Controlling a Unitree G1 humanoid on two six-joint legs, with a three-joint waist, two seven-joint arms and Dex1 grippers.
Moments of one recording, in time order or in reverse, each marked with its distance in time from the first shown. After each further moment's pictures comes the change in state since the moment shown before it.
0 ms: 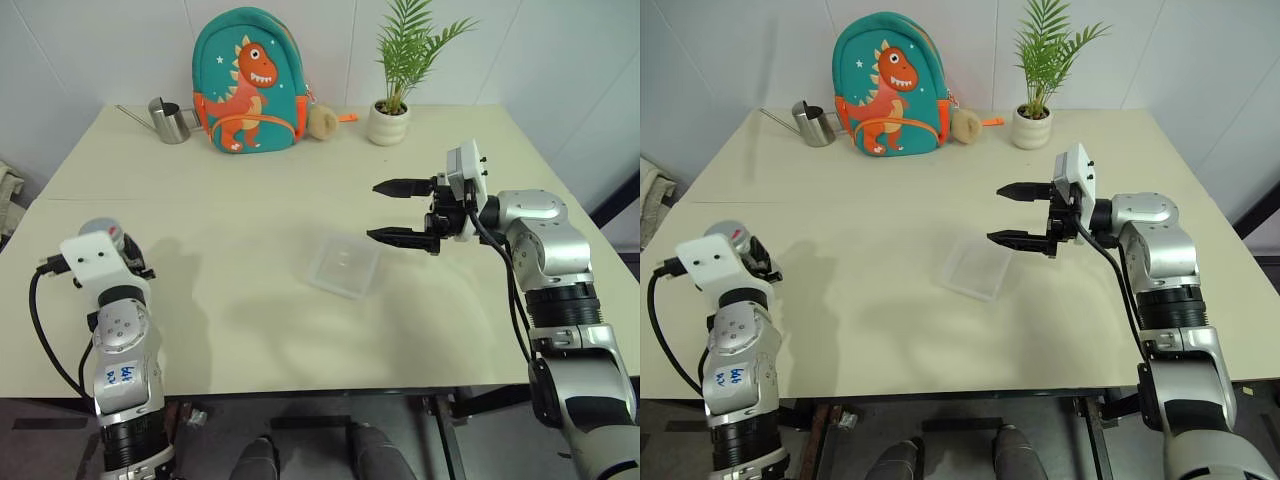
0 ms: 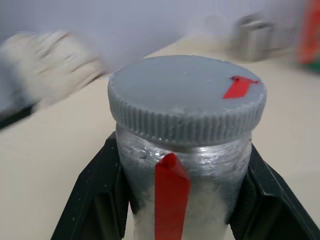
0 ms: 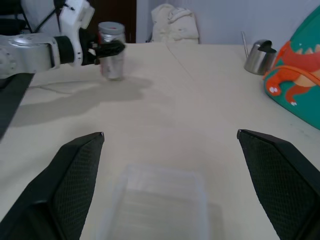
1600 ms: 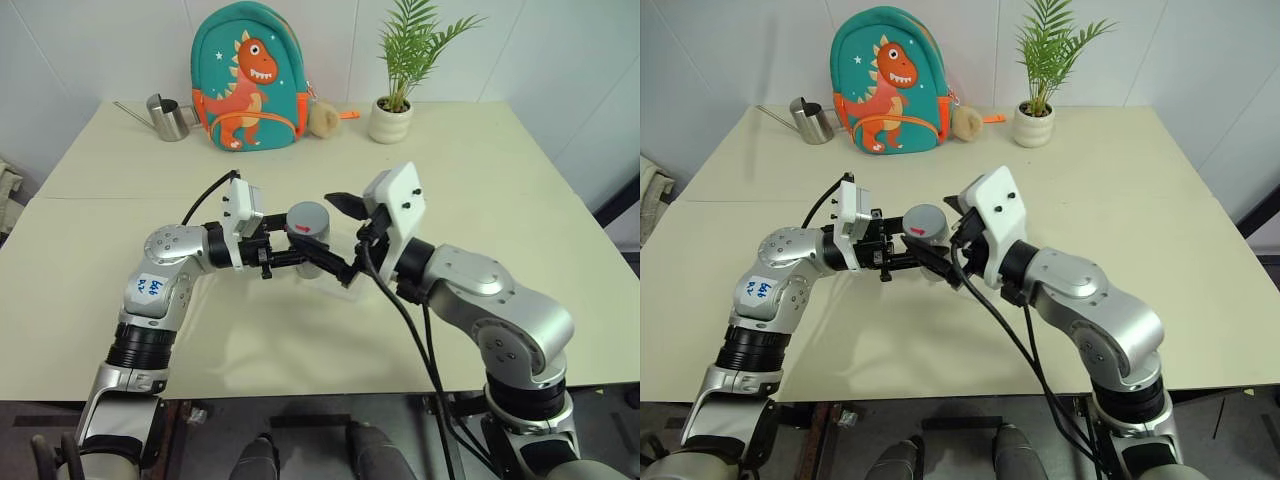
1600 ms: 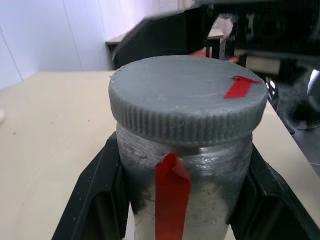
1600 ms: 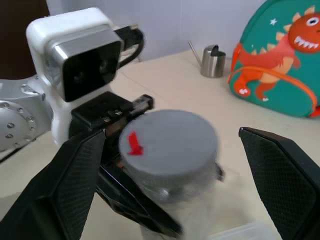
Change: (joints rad) left arm -0.410 0.235 -0.423 0.323 -0.358 -0.130 -1.294; right arm 0.216 0.275 0.134 -0.896 0.163 0.651 -1.036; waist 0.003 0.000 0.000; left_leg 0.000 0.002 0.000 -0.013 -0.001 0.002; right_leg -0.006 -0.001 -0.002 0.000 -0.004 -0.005
